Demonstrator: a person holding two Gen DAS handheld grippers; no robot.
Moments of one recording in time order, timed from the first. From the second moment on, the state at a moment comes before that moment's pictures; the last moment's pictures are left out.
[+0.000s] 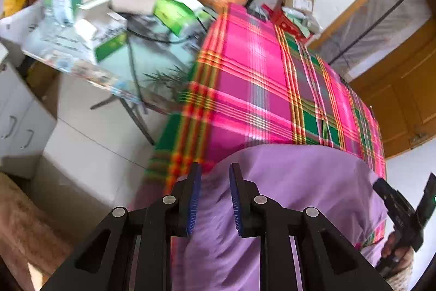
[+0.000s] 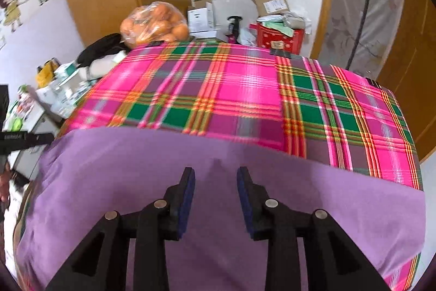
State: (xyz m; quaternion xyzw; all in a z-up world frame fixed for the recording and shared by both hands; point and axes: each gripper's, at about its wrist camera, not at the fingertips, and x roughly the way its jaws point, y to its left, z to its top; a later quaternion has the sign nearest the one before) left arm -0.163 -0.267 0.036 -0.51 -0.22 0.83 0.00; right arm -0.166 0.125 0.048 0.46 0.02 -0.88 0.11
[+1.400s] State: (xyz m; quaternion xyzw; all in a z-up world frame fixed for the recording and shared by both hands) left arm 0.132 -0.230 0.005 -0.52 -0.29 0.80 0.07; right arm 0.136 0.009 0.001 0.44 0.09 -0.84 0.32
